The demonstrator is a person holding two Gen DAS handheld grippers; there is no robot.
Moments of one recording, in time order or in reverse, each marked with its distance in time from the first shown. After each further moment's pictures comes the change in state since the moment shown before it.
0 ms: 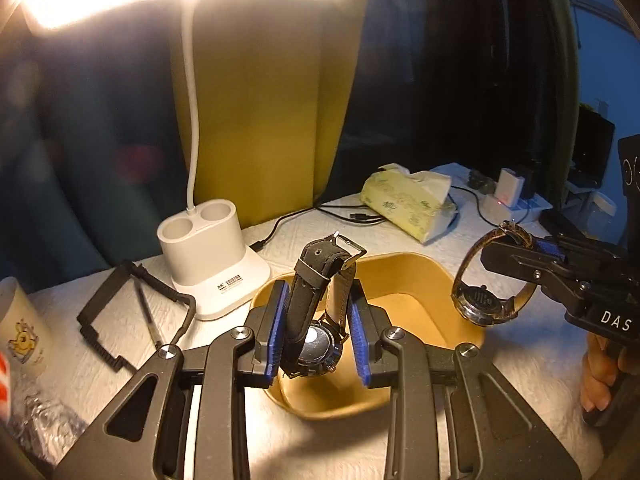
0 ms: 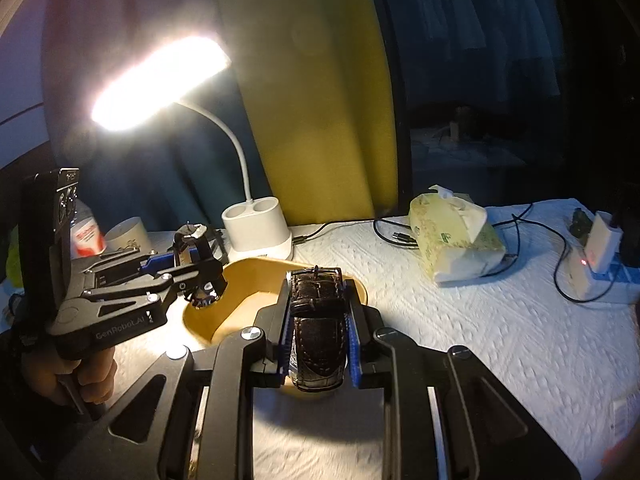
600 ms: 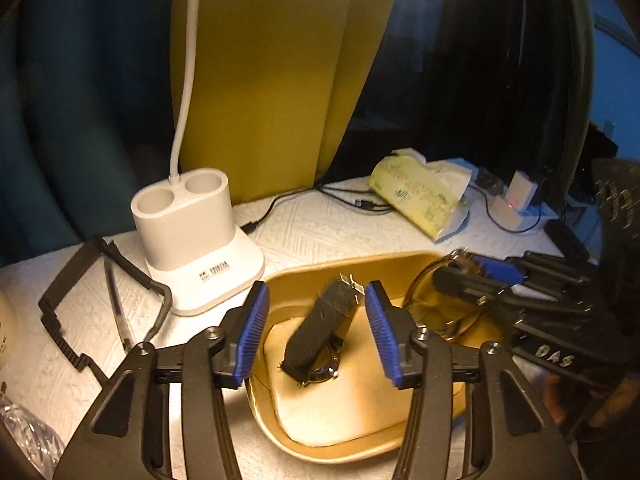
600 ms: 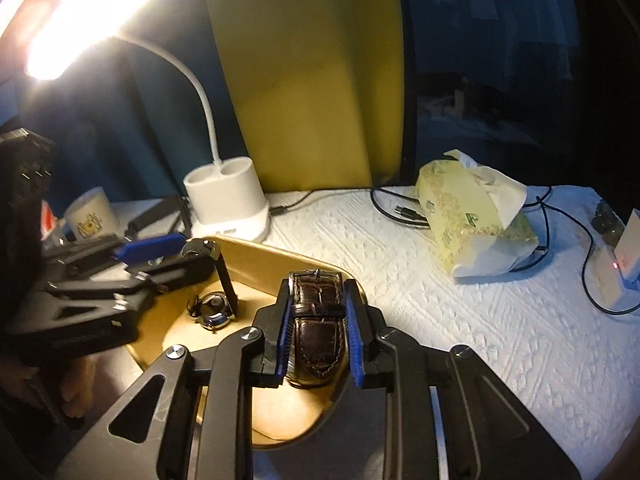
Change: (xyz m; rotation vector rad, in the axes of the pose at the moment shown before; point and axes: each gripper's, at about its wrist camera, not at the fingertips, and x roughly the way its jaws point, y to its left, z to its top) left arm 0.030 0.014 0.001 -0.081 0.047 -0.052; right arm 0.064 -0.004 -0.004 -0.032 0.137 -0.064
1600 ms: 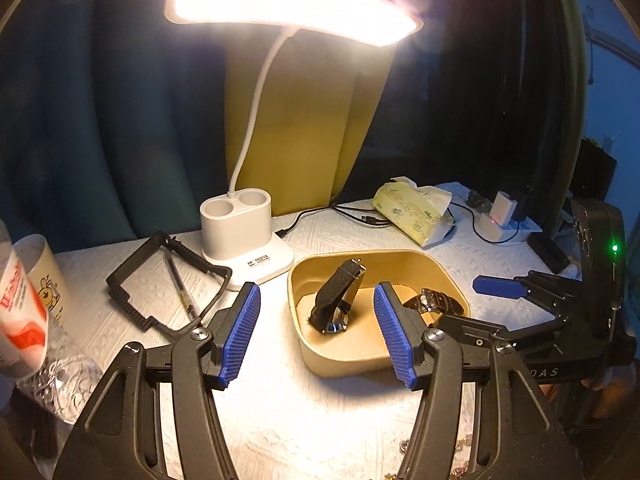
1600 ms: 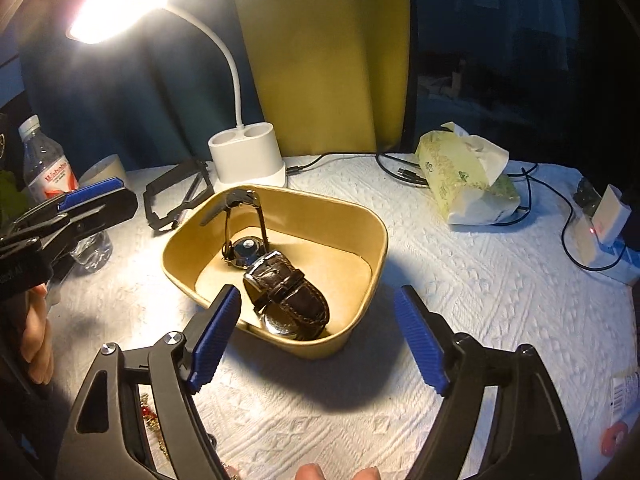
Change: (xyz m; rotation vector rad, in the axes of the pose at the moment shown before) left arm -0.087 0.008 -0.019 -0.028 -0.078 0.046; right arm -0.042 0.029 -0.023 -0.015 0.089 -0.016
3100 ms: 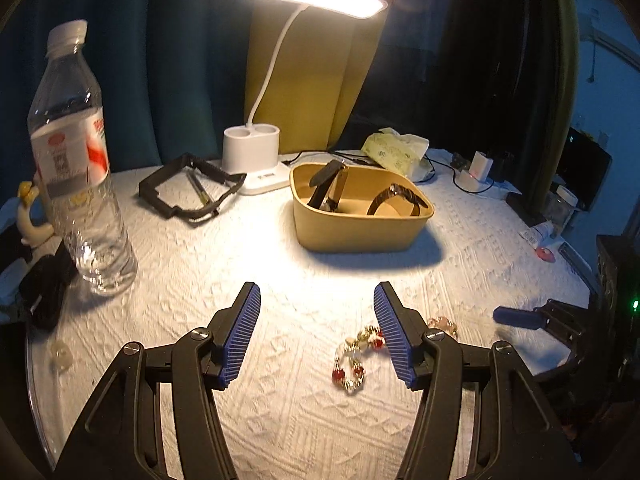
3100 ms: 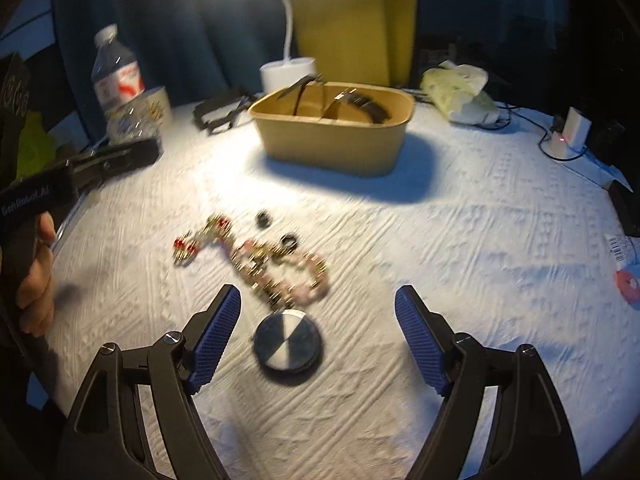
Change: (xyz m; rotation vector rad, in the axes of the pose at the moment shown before) left arm -0.079 -0.002 -0.089 -0.051 0.075 -0.002; right arm -0.066 0.065 -0.122 -0.021 0.097 -0.019
